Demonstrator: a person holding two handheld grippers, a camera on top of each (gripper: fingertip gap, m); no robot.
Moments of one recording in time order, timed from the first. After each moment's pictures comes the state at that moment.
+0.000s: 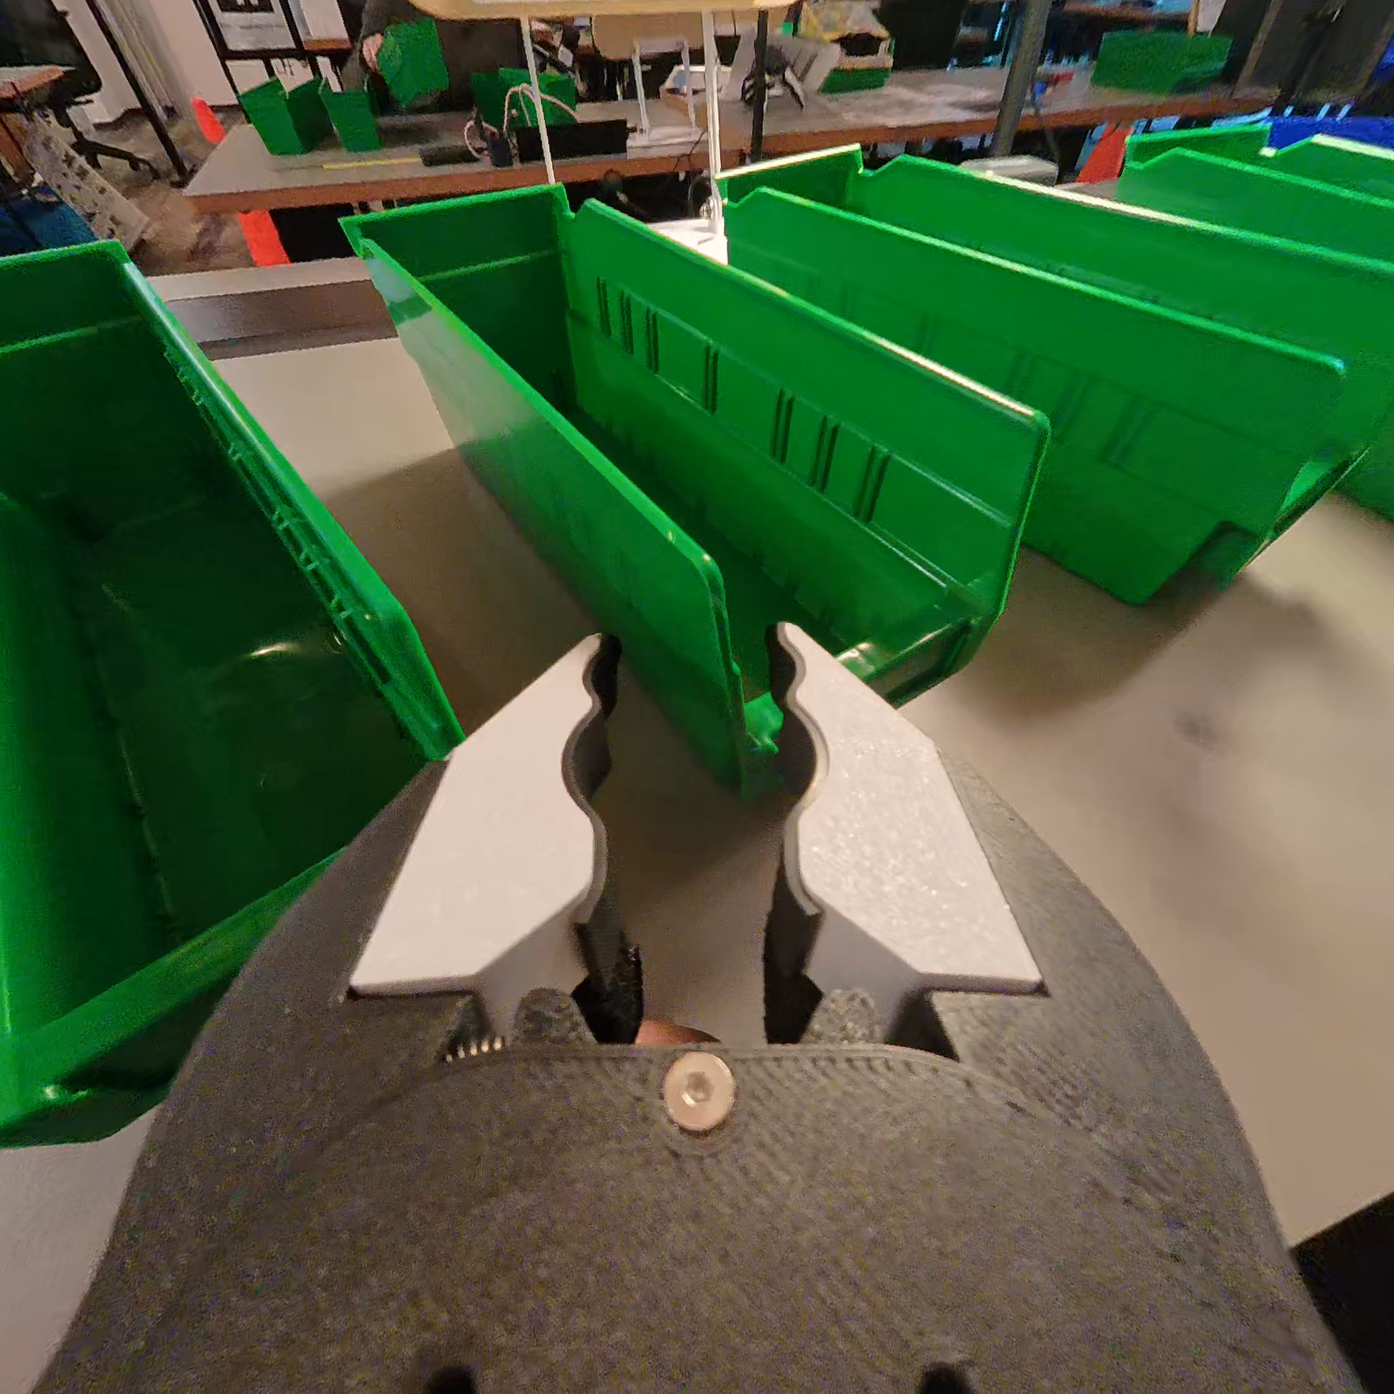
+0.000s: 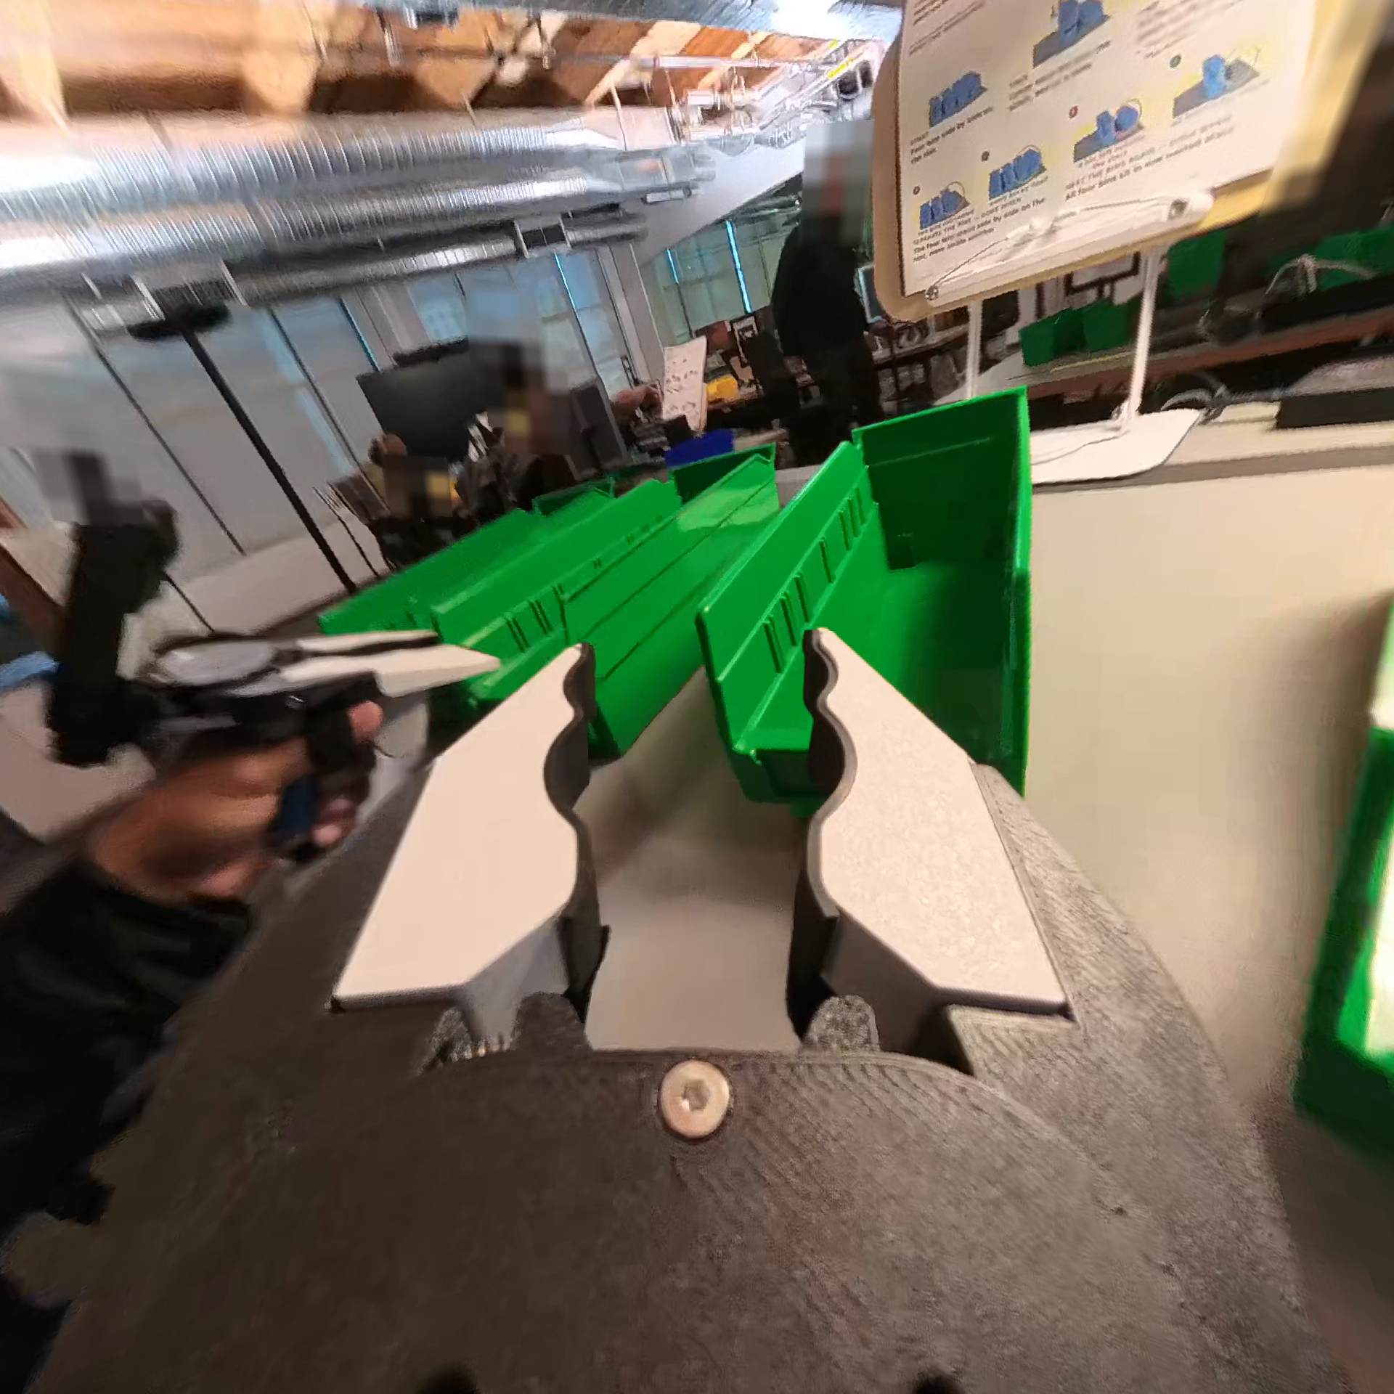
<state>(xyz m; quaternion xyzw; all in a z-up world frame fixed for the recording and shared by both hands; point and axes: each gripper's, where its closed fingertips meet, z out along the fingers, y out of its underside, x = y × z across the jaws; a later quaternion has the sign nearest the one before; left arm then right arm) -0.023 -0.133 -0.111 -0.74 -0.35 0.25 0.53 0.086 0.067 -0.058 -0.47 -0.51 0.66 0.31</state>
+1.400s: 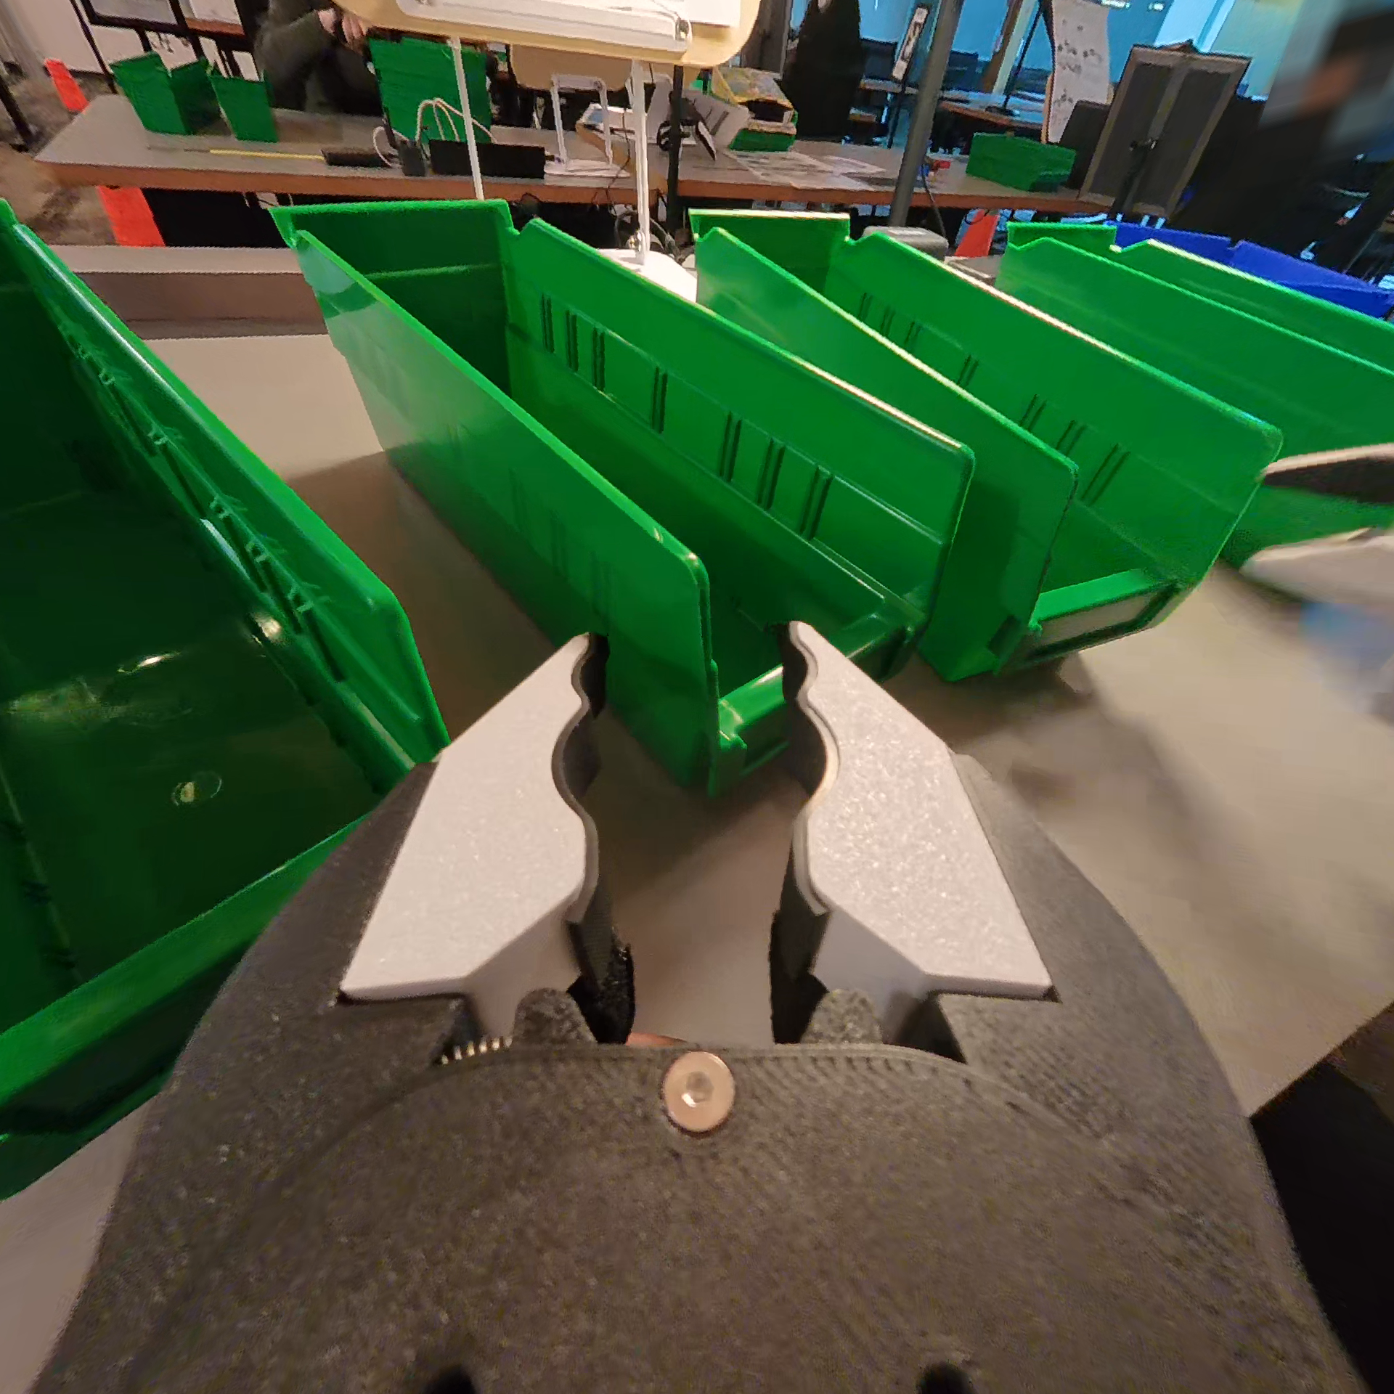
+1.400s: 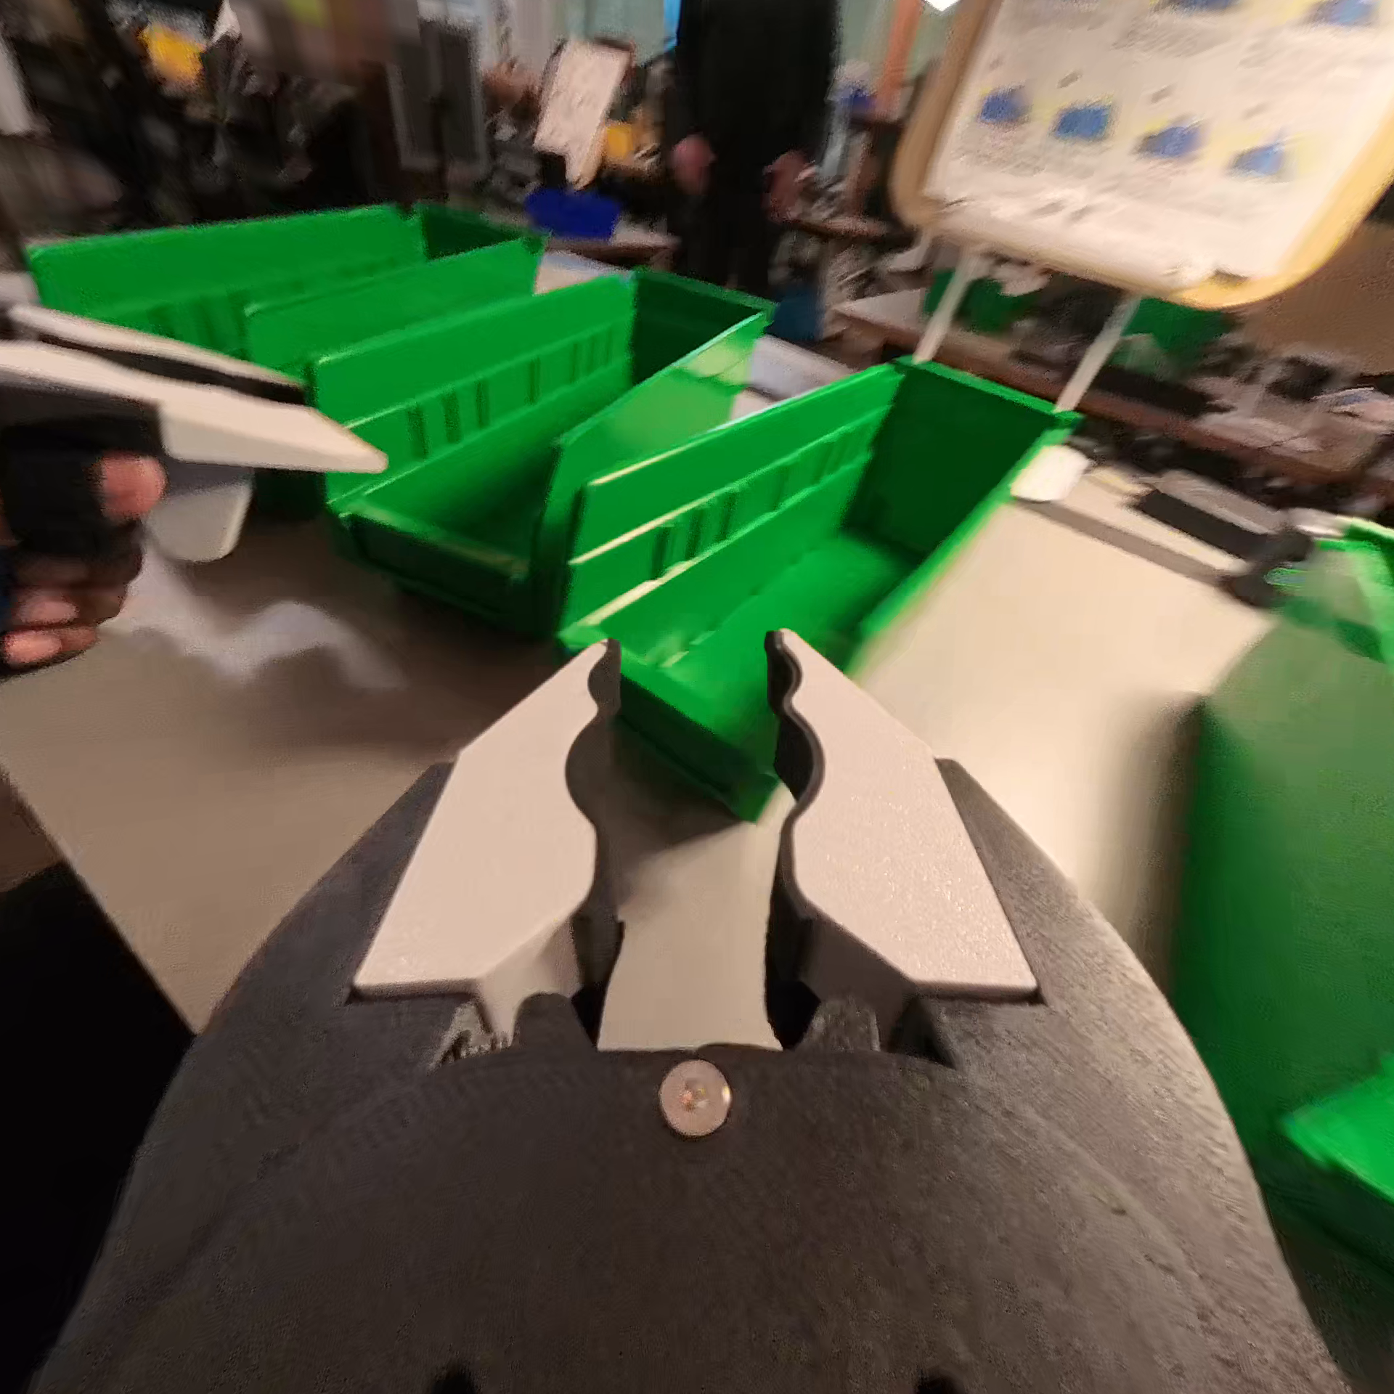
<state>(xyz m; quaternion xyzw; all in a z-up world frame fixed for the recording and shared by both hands) -0.014 -0.129 -0.107 -0.73 -0.33 0.19 0.57 0.071 0.024 -0.083 -0.43 -0.64 0.46 0.43</state>
